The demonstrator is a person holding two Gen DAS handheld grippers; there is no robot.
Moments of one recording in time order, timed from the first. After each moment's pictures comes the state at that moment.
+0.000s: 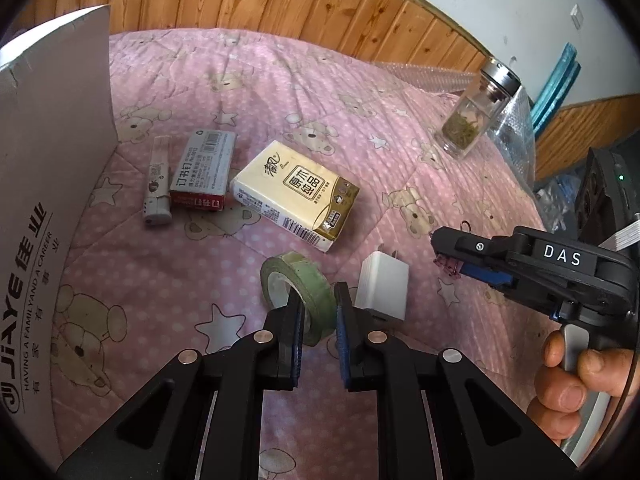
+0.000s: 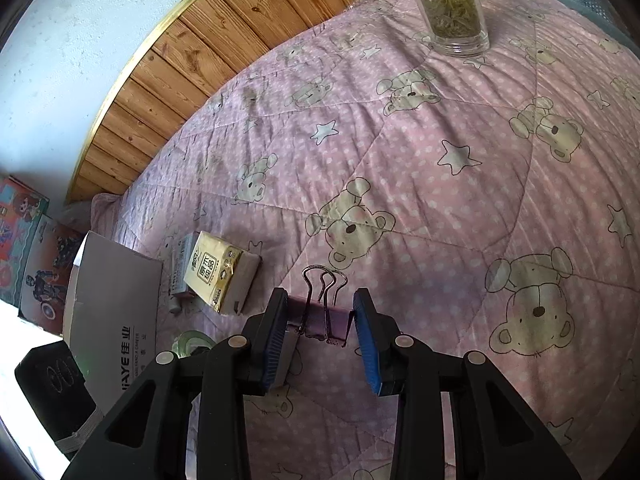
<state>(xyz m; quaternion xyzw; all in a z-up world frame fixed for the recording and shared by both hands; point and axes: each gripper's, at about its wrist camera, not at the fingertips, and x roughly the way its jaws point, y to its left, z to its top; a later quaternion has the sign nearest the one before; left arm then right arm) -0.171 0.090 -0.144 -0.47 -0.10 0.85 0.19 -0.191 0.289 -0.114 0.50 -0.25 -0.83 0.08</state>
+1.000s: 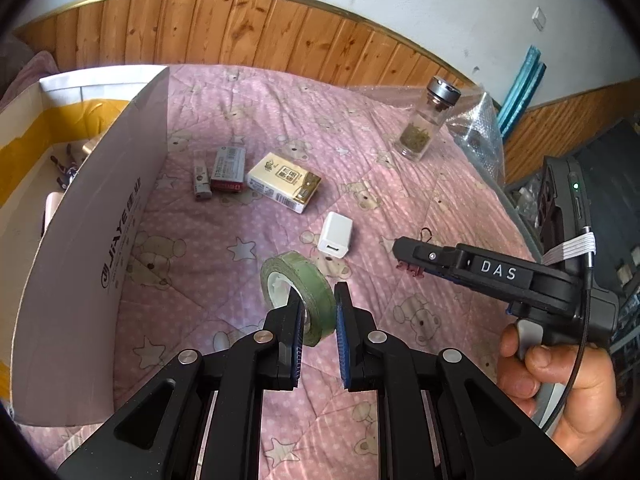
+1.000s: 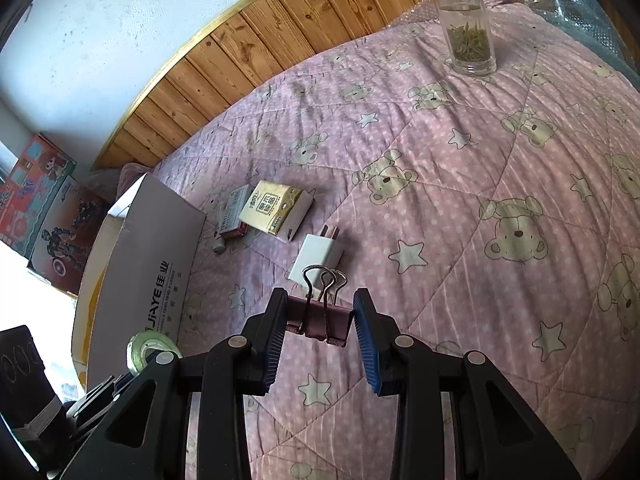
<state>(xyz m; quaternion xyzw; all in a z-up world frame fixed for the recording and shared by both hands) -0.068 0.057 -0.073 -0.44 -0.09 0.87 0.20 -0.105 0.262 -0.077 0.48 -0.20 -0.85 0.12</state>
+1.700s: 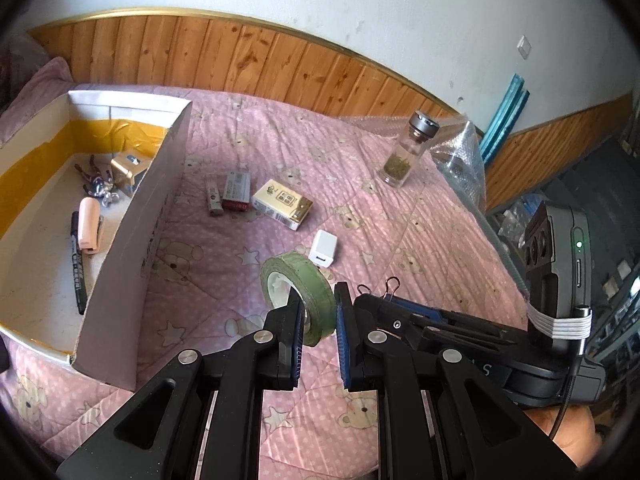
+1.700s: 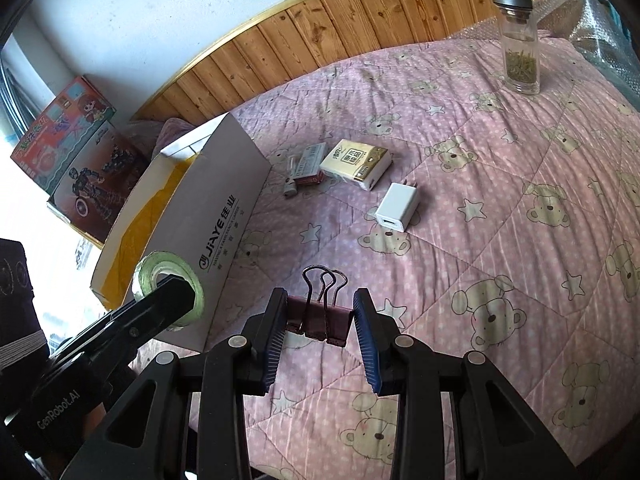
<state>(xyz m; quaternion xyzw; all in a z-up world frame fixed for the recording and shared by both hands) -0.028 0.026 -0.035 -0.40 -0.12 0.88 0.21 -0.043 0.203 -0.046 0.47 -0.14 -0.86 0.17</state>
